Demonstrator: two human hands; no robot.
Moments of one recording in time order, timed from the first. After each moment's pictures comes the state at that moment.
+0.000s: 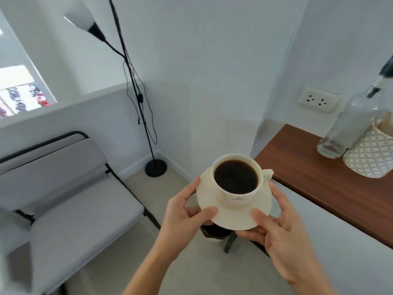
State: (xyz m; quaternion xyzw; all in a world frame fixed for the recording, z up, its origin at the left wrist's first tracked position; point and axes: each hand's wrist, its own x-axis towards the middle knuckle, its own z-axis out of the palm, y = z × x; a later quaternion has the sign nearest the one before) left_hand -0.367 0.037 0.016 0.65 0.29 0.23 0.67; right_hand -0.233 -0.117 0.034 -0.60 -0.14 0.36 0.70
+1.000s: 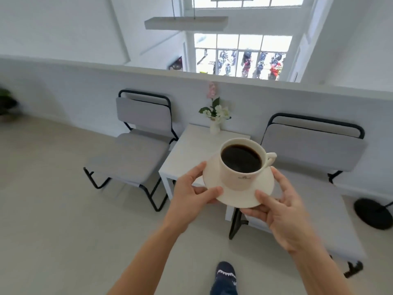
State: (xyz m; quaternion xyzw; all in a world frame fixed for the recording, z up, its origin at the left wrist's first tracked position) left_hand -1.013 0.114 -0.002 0.38 0.60 0.55 0.43; right_hand -0.815 0.172 0.008 -0.41 -0.41 0.72 0.38
